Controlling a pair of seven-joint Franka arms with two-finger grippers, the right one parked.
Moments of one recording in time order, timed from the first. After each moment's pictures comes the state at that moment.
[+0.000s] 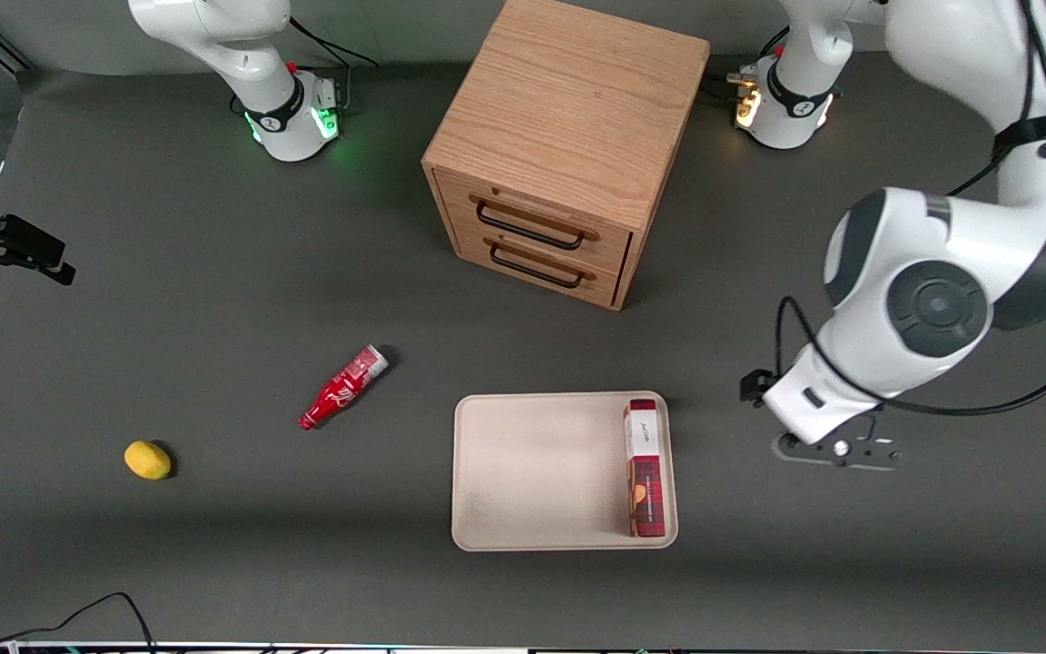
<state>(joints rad) -0.26 0.43 0.00 -1.42 0.07 1.82 -0.14</state>
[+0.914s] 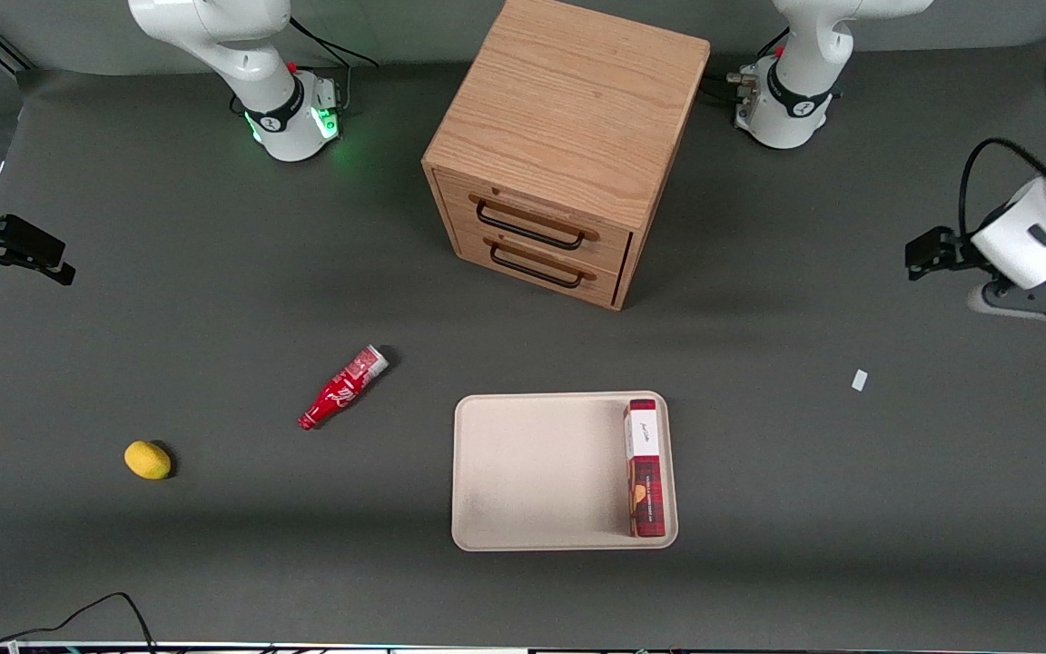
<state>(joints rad) -0.06 0.01 0.01 -1.68 0.08 1.60 0.11</state>
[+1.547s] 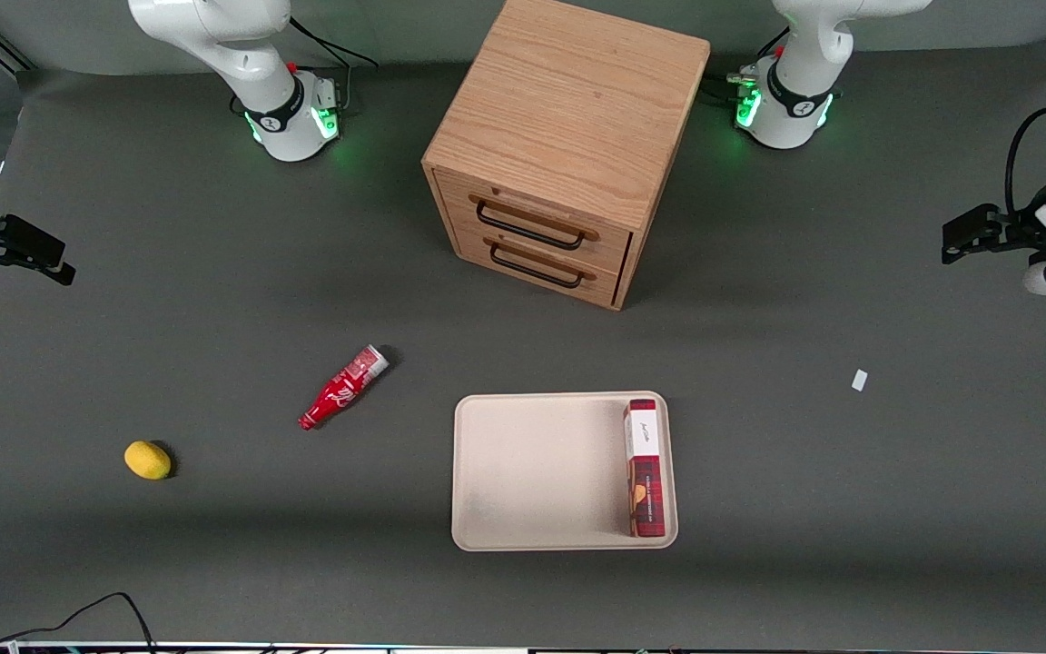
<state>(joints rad) -0.01 0.02 0.01 -1.60 0.03 1.54 0.16</state>
